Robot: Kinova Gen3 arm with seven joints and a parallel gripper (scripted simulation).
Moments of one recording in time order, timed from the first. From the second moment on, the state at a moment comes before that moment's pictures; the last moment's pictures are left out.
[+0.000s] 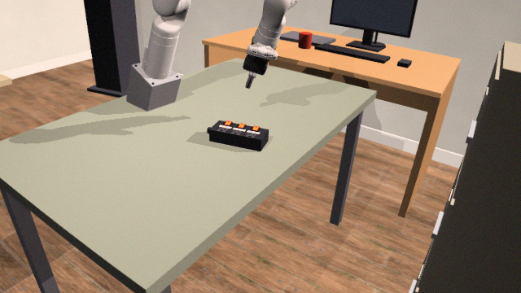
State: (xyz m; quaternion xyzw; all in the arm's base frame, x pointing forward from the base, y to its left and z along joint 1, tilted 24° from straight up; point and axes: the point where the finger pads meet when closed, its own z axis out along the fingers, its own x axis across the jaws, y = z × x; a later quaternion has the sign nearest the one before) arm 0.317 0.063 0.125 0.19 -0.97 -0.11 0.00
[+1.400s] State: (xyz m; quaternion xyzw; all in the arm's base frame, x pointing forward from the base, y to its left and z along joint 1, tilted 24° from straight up) arm 0.321 0.045 0.127 0.19 -0.97 -0.12 -0.03
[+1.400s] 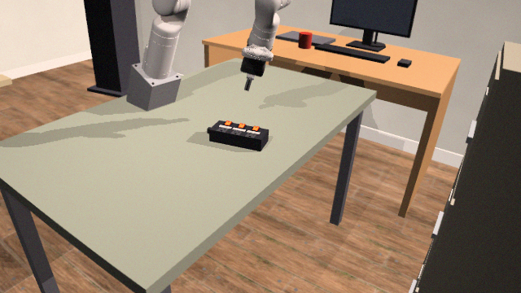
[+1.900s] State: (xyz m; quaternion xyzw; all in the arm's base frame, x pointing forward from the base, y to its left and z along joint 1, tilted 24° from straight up) arm 0.322 0.039 0.128 0.19 -0.97 -0.12 -0.04
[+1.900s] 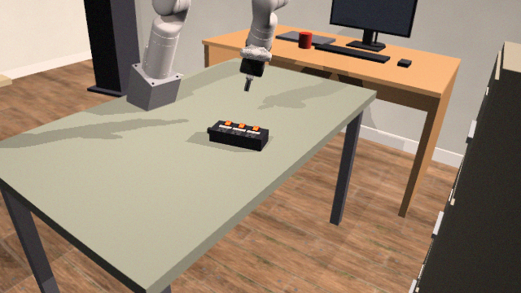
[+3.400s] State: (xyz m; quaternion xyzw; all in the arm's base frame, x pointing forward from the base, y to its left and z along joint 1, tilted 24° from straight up) arm 0.325 0.022 0.130 0.19 -0.97 -0.13 -0.07
